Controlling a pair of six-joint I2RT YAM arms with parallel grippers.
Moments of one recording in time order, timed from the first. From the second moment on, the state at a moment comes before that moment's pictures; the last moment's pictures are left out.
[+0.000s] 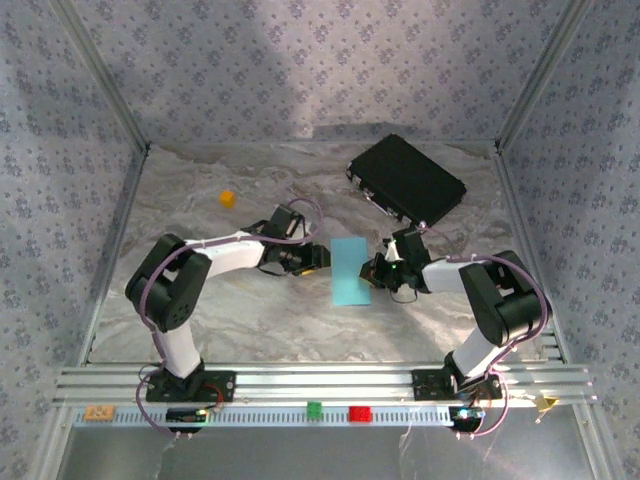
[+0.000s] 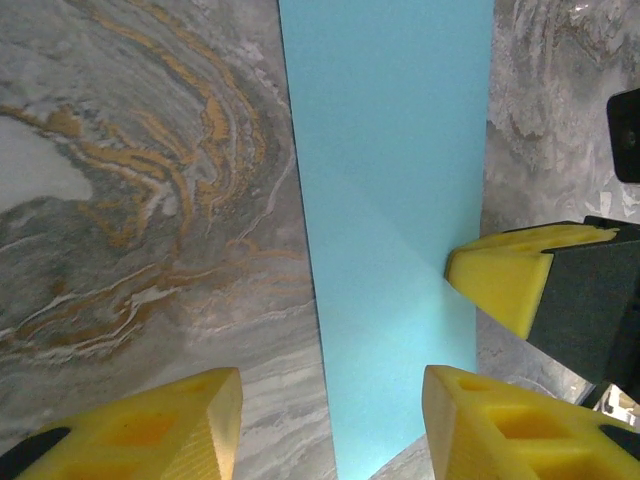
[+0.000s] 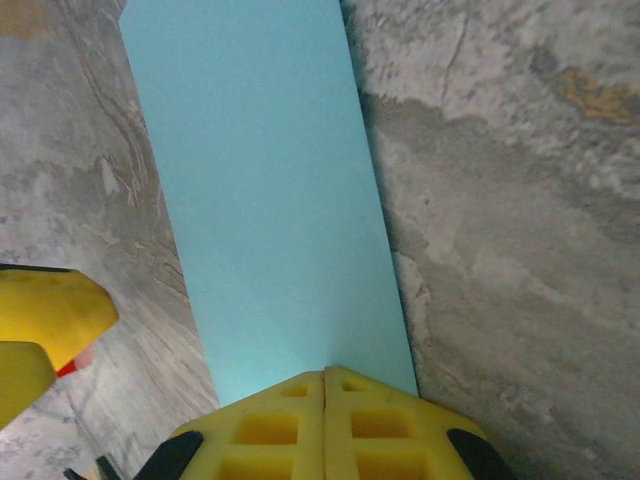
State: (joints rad) left arm -0.64 1.80 1.01 -0.19 0.49 -0.73; right arm 0.37 1.62 0.55 0.17 -0.54 0.85
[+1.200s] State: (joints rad) left arm -0.68 1.97 1.13 -0.20 0.59 -0.79; right arm 0.37 1.61 0.51 0.23 -0.54 0.92
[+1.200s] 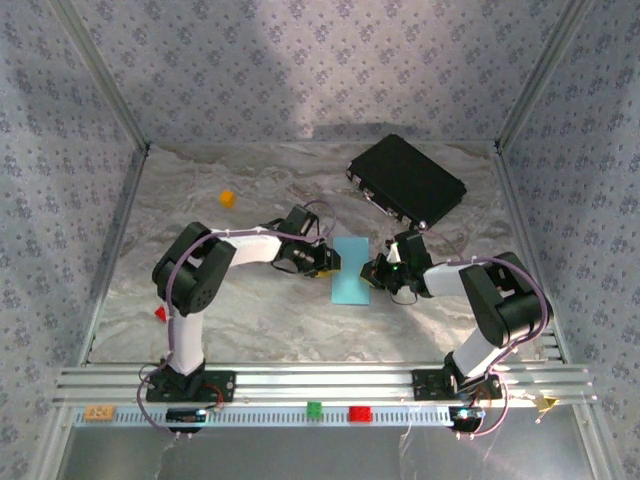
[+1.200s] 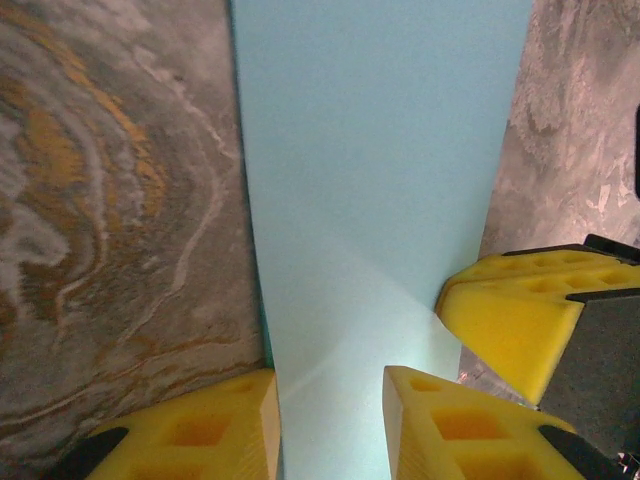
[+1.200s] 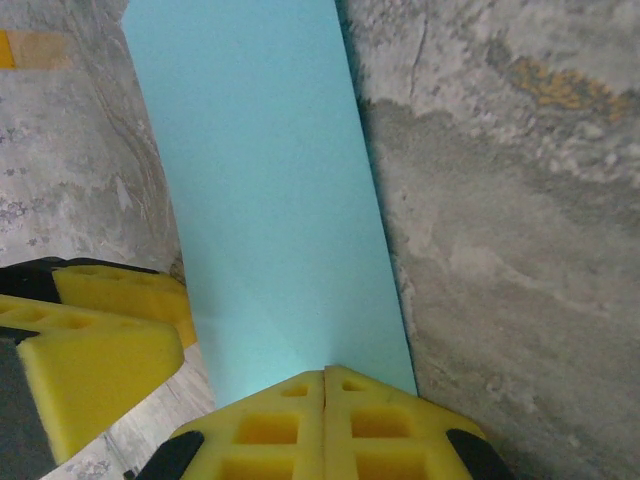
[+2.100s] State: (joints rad) left arm -0.69 1.97 1.15 -0.25 0.54 -0.81; right arm 0.37 1.60 0.51 0.22 -0.53 0.92
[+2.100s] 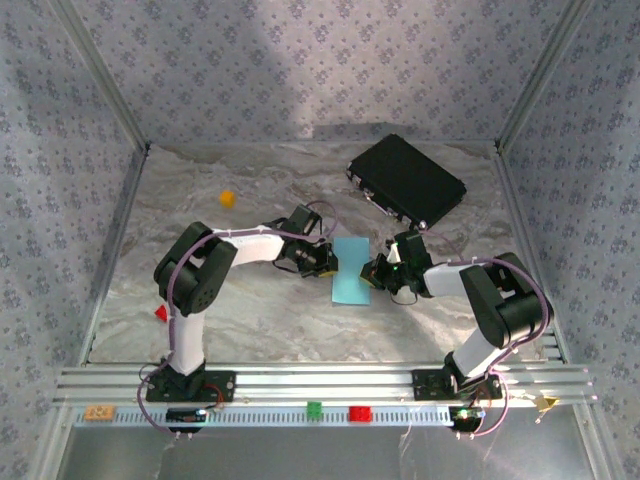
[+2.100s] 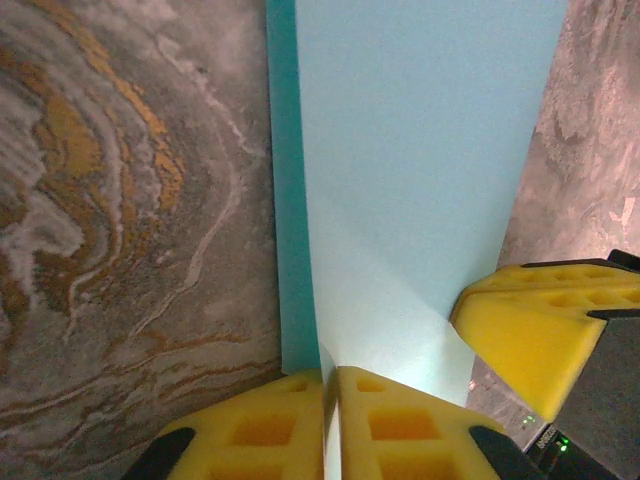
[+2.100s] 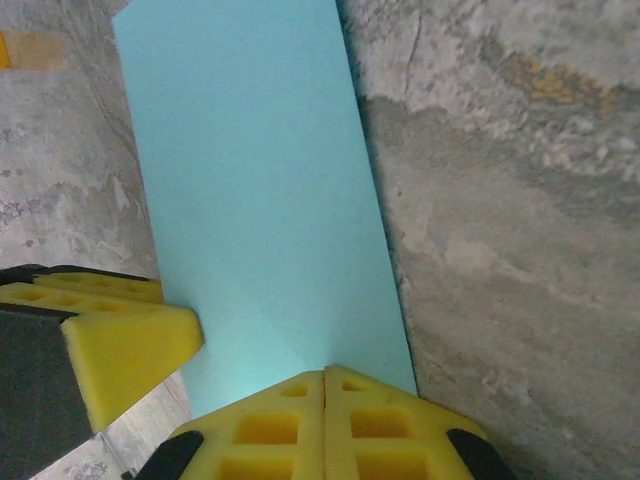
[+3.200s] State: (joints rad) left arm -0.63 1.83 1.04 -0.25 0.53 -0.81; right arm 0.55 1.30 0.56 -0.02 -0.23 0.71
